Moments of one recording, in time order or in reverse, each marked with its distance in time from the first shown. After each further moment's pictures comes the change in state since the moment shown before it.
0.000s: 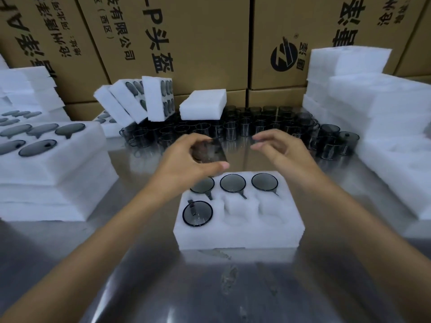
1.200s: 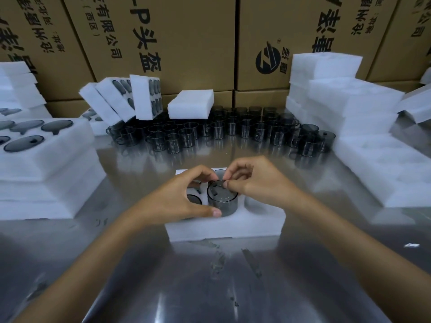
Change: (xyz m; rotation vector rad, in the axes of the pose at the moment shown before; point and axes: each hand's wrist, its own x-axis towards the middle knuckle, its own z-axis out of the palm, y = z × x) left_hand -0.047 -0.012 0.005 -0.037 -0.470 0.094; right_hand -0.047 -0.030 0.019 -0.172 -0.279 0.100
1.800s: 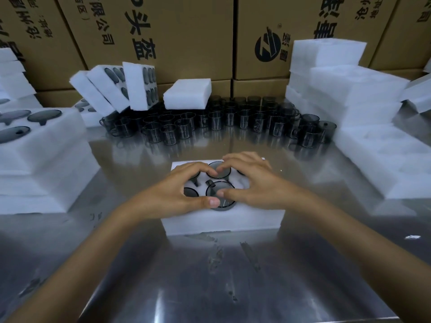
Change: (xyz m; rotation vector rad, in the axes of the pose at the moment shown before) left_hand 0.001 -0.003 0.002 0.076 -0.061 -0.039; right_hand 0.004 0.038 0.001 -0.431 -0.121 -0.210
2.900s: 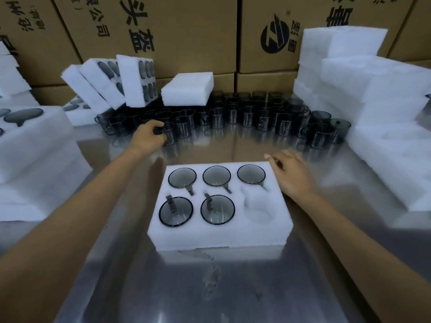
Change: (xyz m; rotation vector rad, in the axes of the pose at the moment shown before) left_hand 0.129 -0.112 -0.076 0.076 0.579 -0.426; right_hand 0.024 0.100 0.005 -0.022 0.329 0.463
